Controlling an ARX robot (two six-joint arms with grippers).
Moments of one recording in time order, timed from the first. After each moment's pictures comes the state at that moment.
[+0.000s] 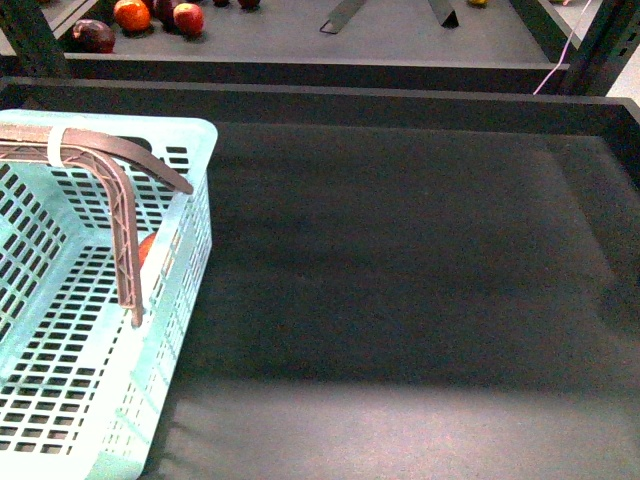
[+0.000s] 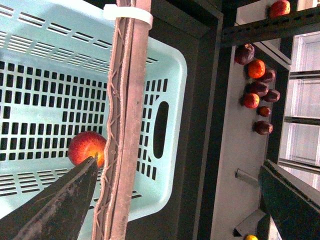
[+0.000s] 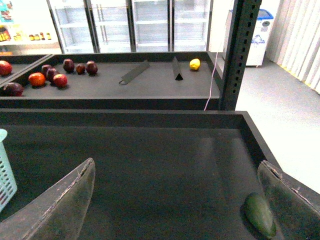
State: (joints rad) left arm -0.15 1.40 0.84 -0.03 -0.33 -1.48; right arm 0.00 0.01 0.02 0.00 0.00 0.00
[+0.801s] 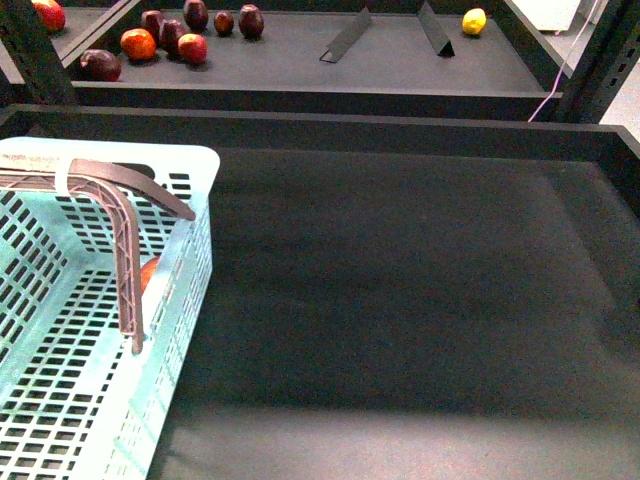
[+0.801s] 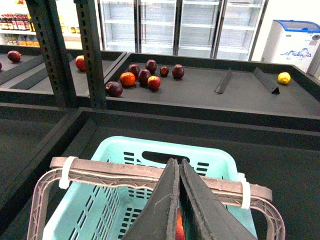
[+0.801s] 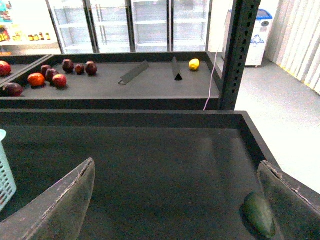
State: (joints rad) left arm 0.00 0.85 0.10 0.74 0.00 -0.01; right arm 0.00 0.01 0.02 0.00 0.00 0.00
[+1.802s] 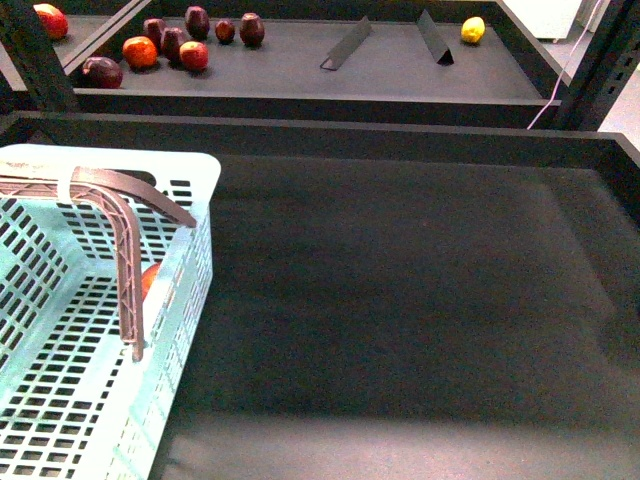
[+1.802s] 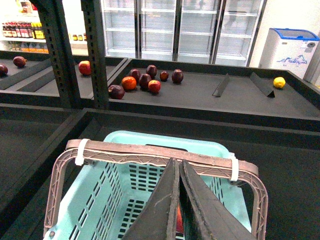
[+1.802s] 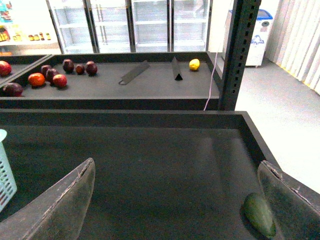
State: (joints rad) left arm 0.00 0.32 0.02 0.32 0.00 -0.01; right arm 0.00 0.01 0.02 0.00 0.00 0.00
